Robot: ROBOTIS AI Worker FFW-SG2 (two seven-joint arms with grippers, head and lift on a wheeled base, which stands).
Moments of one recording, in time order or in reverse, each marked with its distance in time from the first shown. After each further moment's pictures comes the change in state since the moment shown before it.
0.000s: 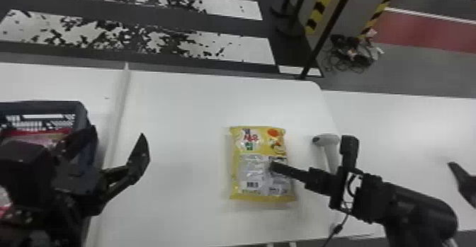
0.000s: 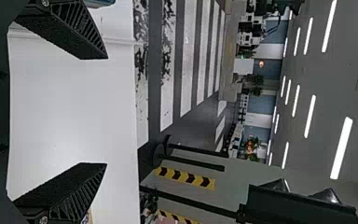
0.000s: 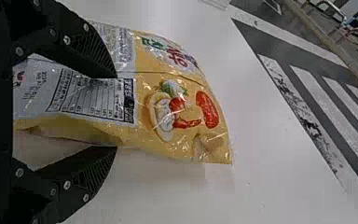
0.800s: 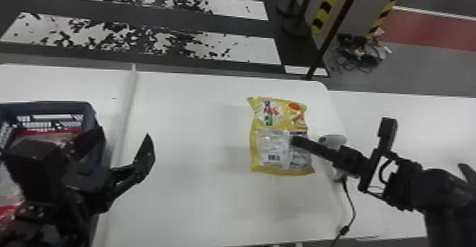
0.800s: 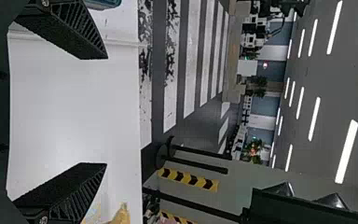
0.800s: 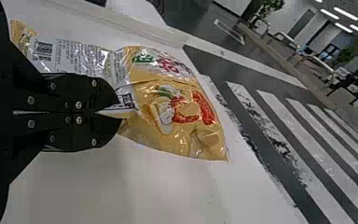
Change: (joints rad) left arm -0.020 -0.003 0.010 0.030 0.010 0.005 0.000; right arm -0.037 -0.010 -0.153 -0.104 -0.154 0.132 0.048
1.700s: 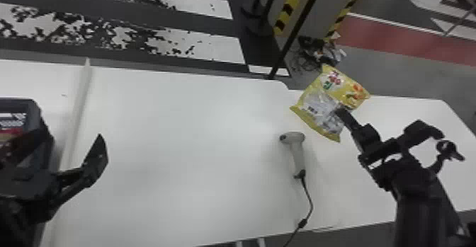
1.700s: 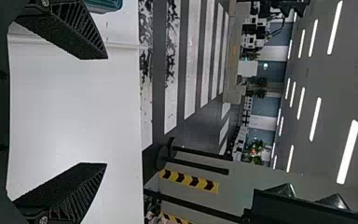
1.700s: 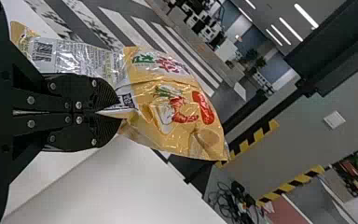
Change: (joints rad) left arm 0.000 0.006 0.003 -0.001 0.000 0.001 0.000; right arm -0.165 -0.004 -0.324 0.286 -0.115 -0.416 -0.329
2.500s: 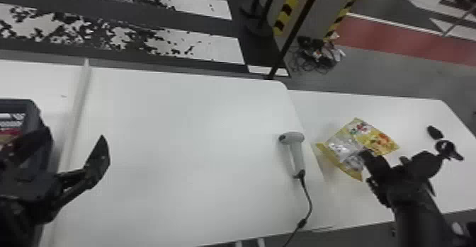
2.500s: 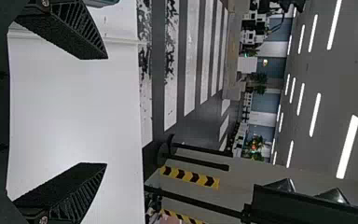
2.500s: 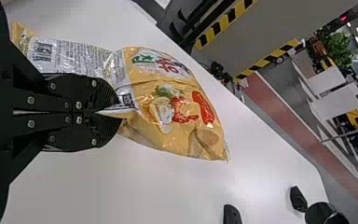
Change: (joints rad) left arm -0.002 0.012 -0.012 -0.001 0.000 -0.001 -0.002; right arm -0.065 -0.112 -0.012 0.411 0.067 -0.272 -0.286
